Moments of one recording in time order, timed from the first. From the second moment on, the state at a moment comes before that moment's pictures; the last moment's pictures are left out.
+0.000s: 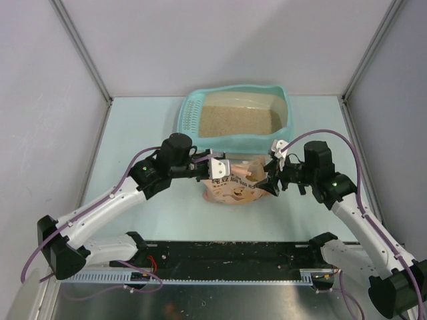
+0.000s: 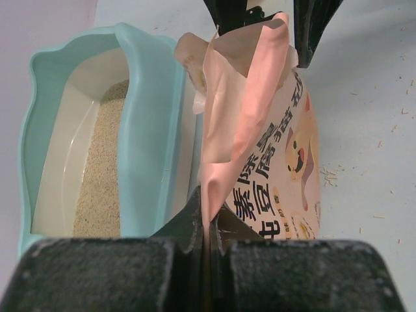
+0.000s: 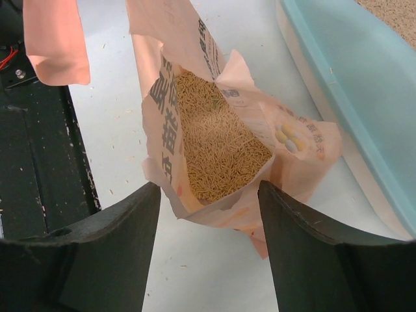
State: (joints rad) left arm -0.81 1.14 1.07 -0.37 0.41 0.73; right arm 0.39 0.90 0.81 -0.43 -0.74 -0.35
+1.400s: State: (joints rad) left arm -0.47 1.74 1.62 -0.26 0.51 0.33; right arm 0.42 0.97 0.76 -0.20 -0.66 -0.30
